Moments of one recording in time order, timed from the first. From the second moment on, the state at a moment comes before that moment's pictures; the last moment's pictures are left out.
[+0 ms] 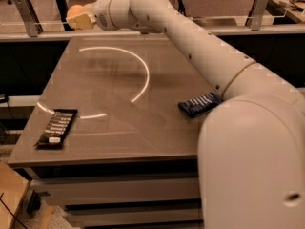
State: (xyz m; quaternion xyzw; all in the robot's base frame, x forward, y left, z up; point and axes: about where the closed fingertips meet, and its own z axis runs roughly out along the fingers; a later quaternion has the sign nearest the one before) arm 0.791 0.213 0.986 -0.44 0.64 0.28 0.57
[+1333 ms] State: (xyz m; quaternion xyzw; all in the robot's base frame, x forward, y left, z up) arm 0.713 0.219 0.959 -0.51 0.65 0.28 0.49
